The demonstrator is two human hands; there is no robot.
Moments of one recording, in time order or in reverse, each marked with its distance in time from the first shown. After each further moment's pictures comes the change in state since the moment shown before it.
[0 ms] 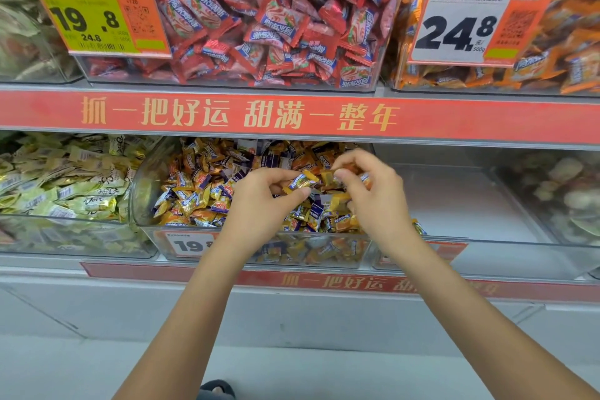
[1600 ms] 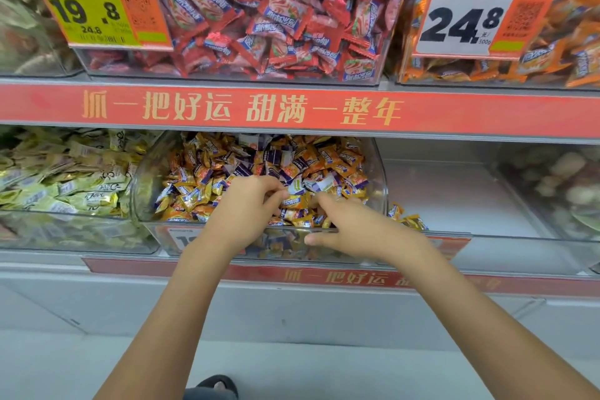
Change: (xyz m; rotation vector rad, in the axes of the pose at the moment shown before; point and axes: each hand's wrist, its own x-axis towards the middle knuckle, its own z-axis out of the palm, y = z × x) left_hand 0.005 -0.025 -0.013 0.308 -0.157 0.100; right_hand -0.004 0.017 0.011 -0.729 -0.808 0.065
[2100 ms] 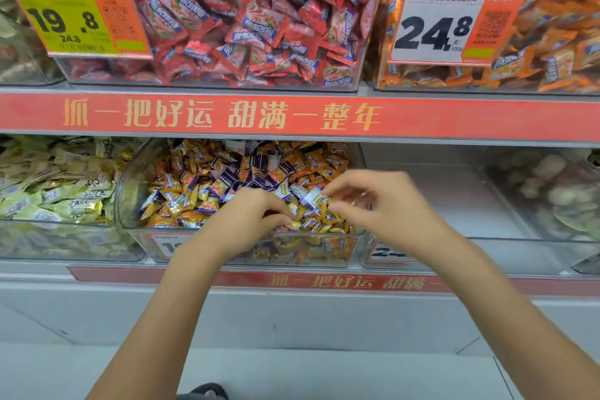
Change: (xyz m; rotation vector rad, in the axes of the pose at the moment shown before) left_hand 0.004 0.010 0.005 0.041 -0.275 0.108; right_hand -0.048 0.017 -0.039 0.291 0.525 -0.246
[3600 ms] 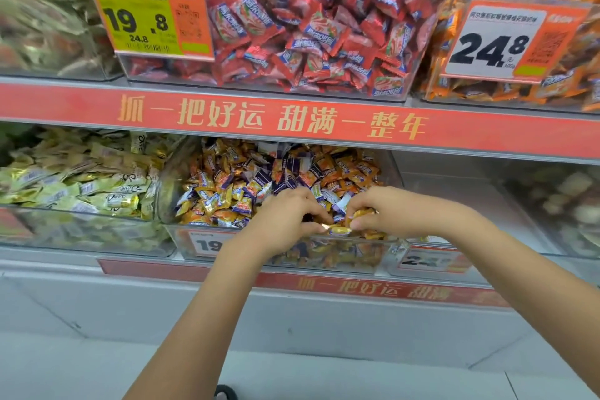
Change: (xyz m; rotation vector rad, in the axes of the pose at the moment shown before) left_hand 0.006 -0.015 0.006 0.069 -0.063 0.024; right_hand 0.045 -0.012 0.014 -0.330 -0.654 0.277
